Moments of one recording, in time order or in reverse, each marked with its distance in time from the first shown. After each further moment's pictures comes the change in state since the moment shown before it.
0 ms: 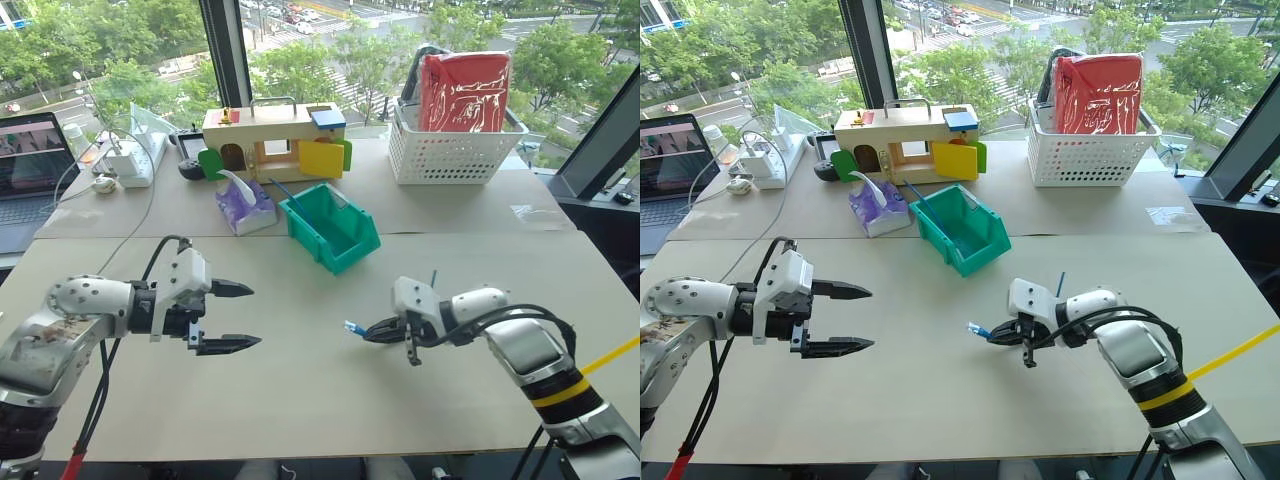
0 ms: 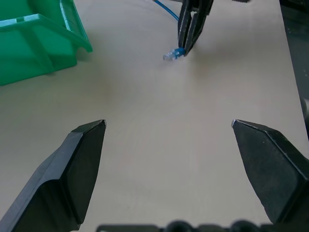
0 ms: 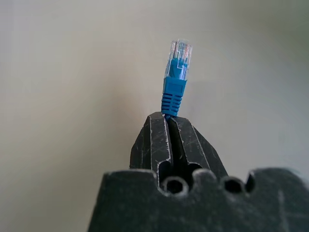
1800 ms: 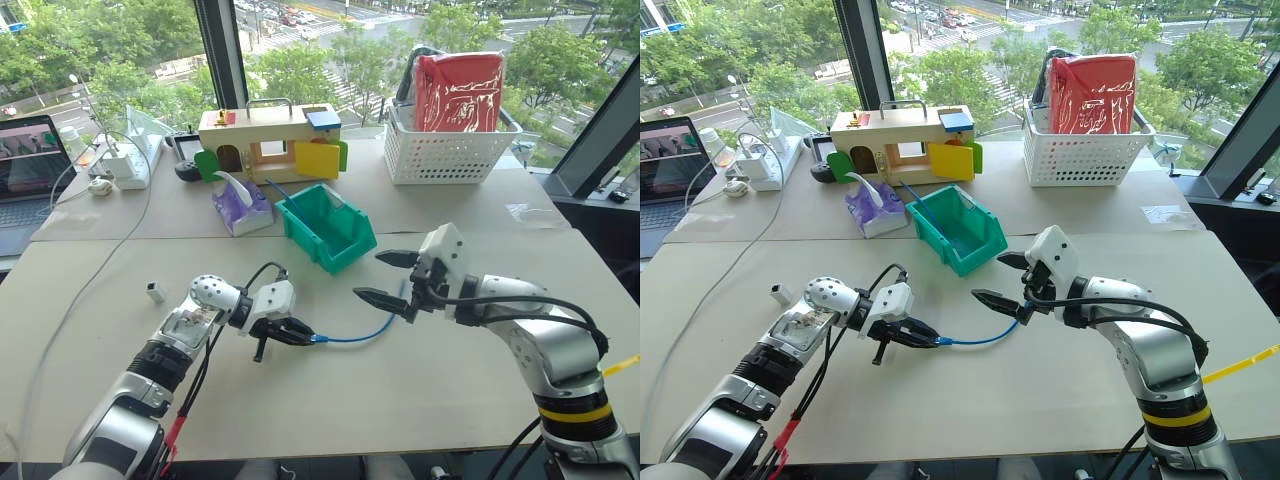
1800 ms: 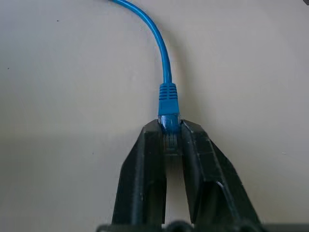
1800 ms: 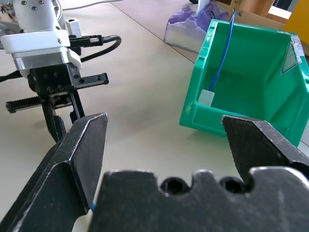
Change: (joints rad) left arm -0.371 -0.420 -0.457 0.711 0.414 -0.505 -0.242; right arm 0.059 0.102 -0.334 -0.307 0.267 0.287 -0.416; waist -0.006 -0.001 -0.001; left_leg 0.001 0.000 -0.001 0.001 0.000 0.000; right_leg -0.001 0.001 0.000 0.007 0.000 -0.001
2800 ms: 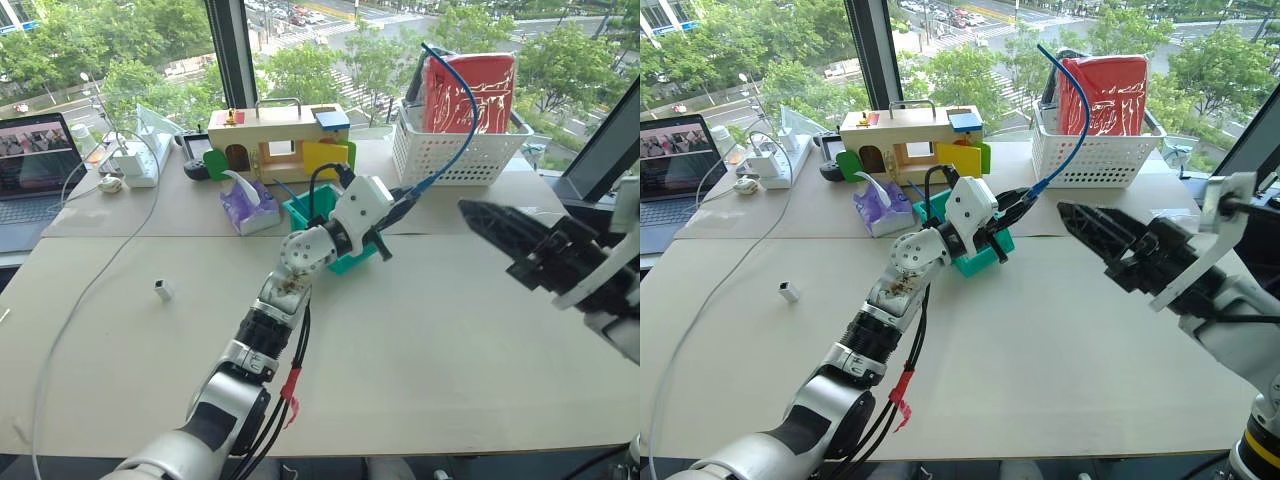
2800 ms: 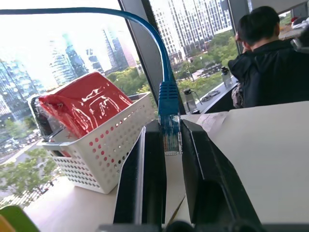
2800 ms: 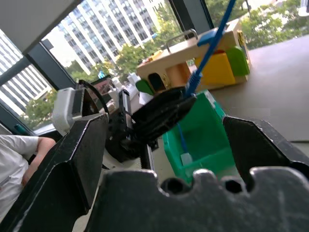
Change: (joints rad) left arm -0.258 -0.538 0.169 0.071 0.159 -0.226 0.861; right arm 0.153 -0.118 -0.553 -0.123 1.234 0.225 -0.926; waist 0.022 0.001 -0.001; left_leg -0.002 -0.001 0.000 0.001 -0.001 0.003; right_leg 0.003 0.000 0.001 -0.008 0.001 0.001
